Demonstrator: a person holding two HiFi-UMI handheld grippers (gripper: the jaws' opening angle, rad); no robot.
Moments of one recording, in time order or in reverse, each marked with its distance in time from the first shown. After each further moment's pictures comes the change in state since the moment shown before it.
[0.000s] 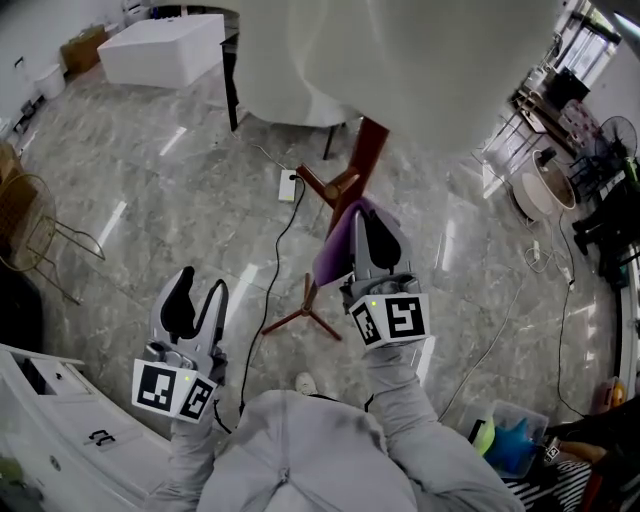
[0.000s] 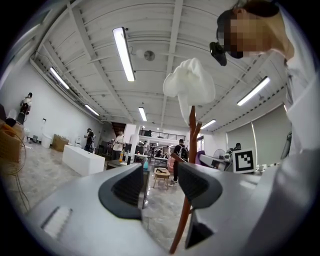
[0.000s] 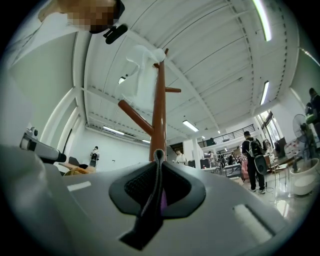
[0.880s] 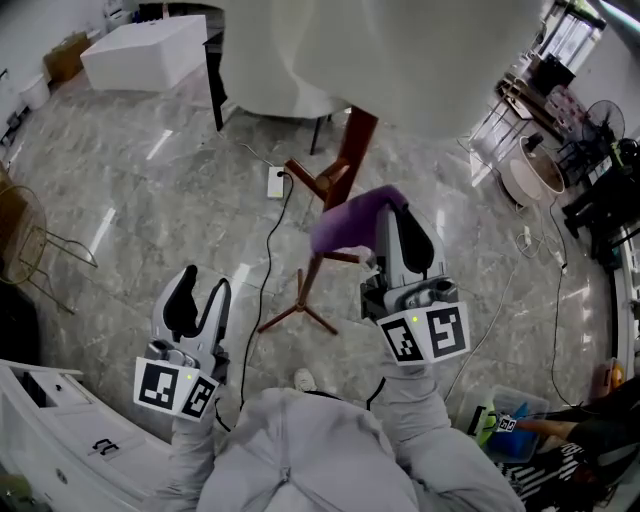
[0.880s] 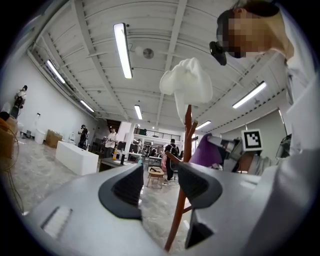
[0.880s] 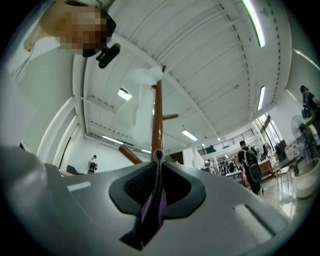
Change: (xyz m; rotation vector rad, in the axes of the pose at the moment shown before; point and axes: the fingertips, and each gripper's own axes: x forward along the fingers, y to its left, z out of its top) left arm 0.006 -0.011 -0.007 -0.023 0.009 -0.069; right arm -0.030 -0.008 0.080 0.021 -0.096 -0.009
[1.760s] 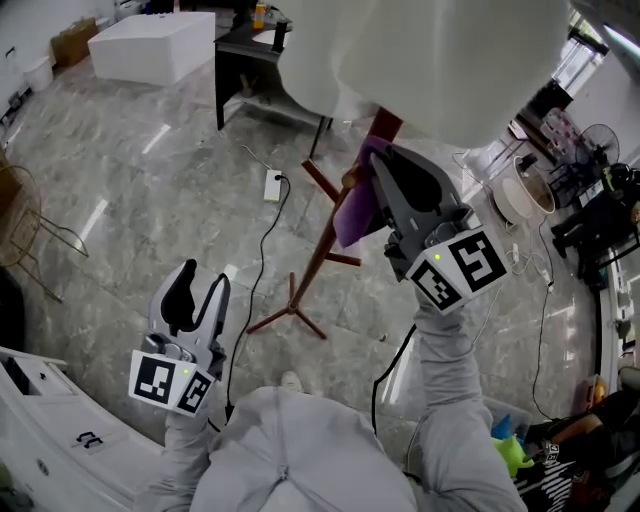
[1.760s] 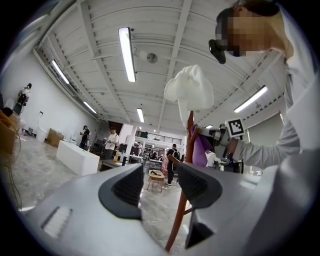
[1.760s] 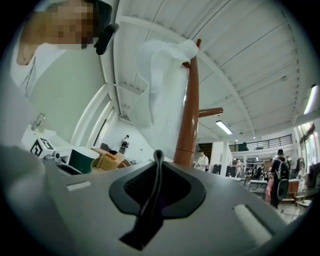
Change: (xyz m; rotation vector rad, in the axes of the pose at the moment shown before) left arm -0.018 0.015 0.004 -0.026 -0.042 0.012; right arm 0.074 0.048 0.024 -0.190 0.190 0.379
